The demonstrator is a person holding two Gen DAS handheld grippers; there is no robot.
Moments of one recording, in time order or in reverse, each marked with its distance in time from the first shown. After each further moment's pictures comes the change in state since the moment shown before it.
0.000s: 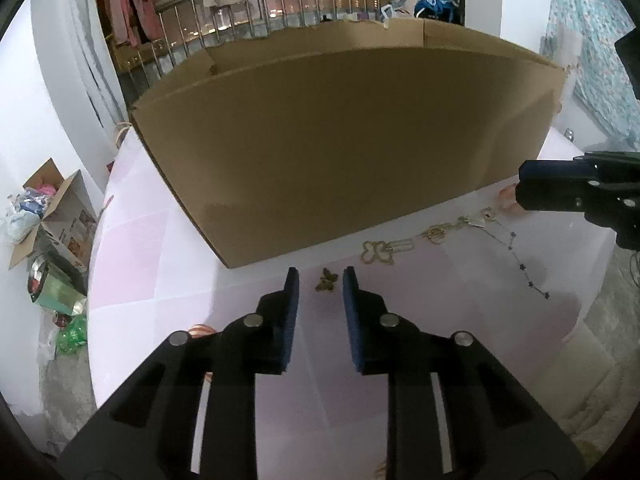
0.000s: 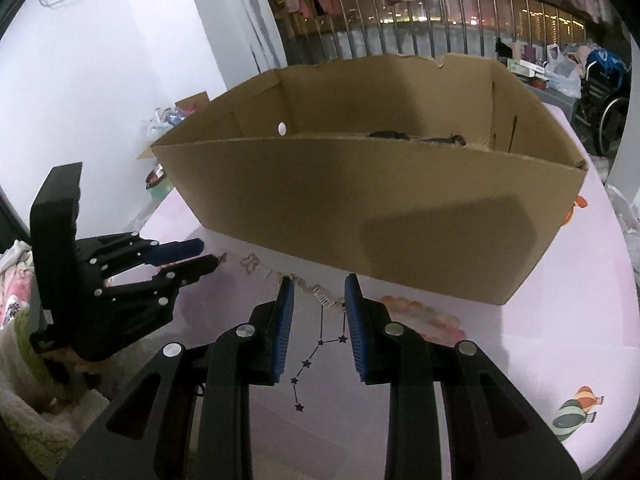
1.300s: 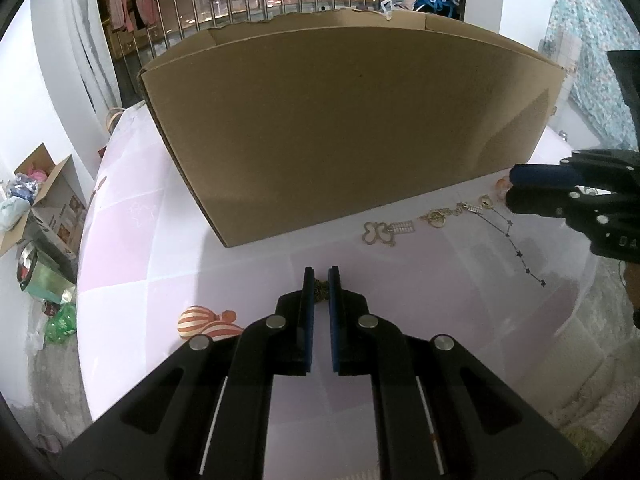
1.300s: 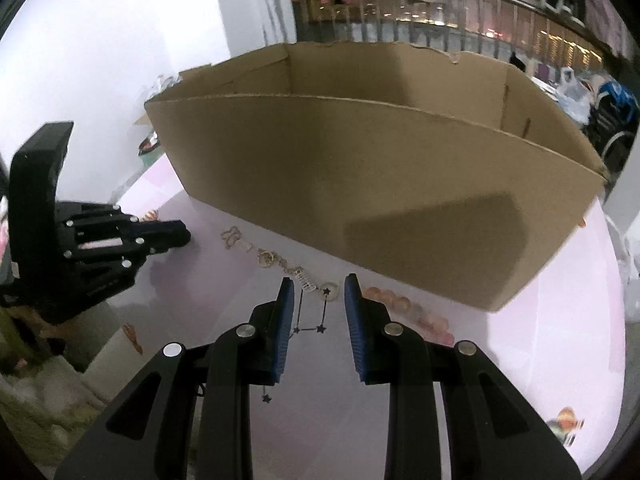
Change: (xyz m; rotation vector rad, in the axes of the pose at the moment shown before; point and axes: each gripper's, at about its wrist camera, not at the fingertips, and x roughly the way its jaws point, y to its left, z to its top) left arm -0.010 0.002 -0.018 -0.033 0.026 -0.044; right arm 0.009 -0.001 -0.001 -0.136 0.055 -0.053
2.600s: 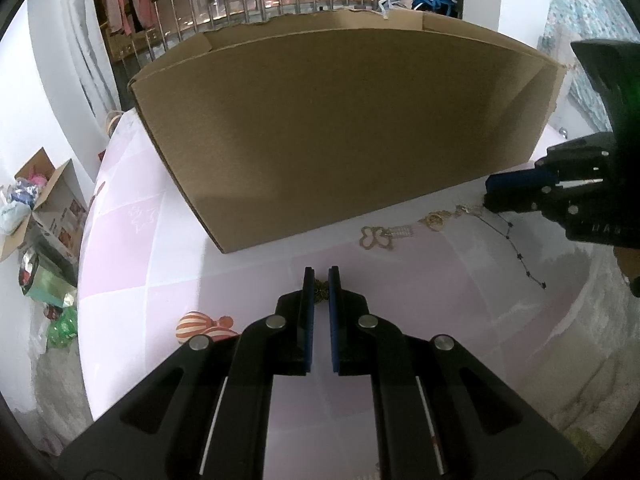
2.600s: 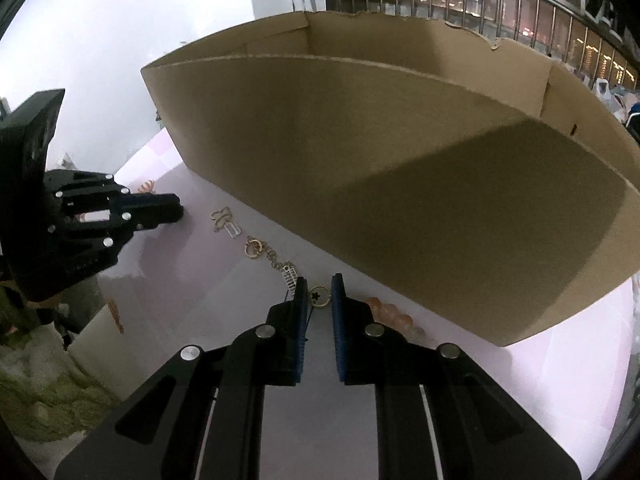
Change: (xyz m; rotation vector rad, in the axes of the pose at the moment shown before) left arm 0.005 0.001 0.013 0.019 0.003 0.009; right arm 0.021 -0.008 0.013 -0.085 0.088 0.066
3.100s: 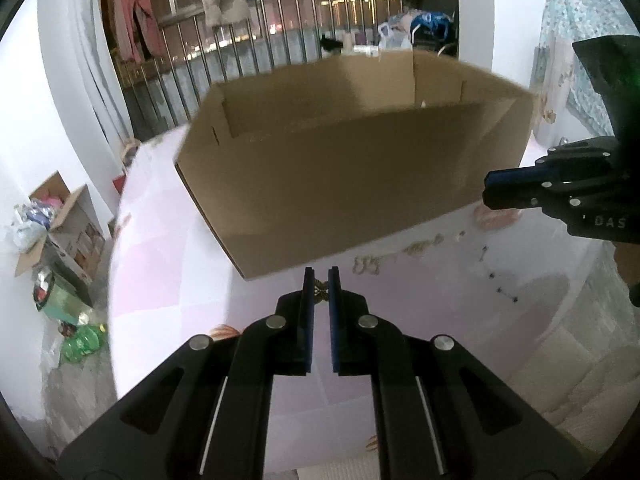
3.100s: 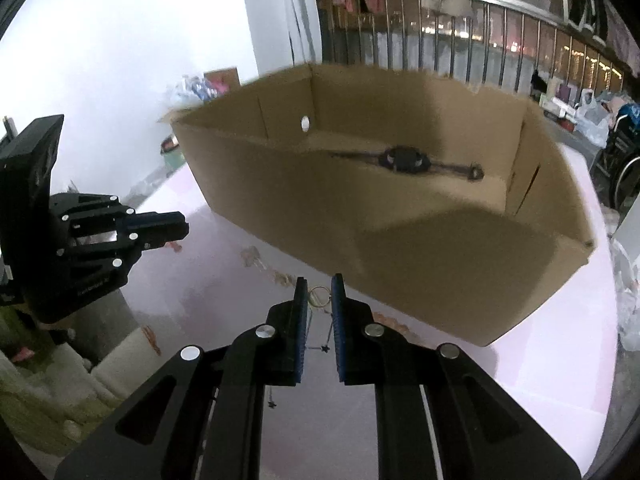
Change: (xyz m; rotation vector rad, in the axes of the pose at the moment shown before) left arm -0.047 -0.011 0.009 0.023 -0.110 0.045; right arm -0.047 0.011 0.001 0.024 -0.136 -0.004
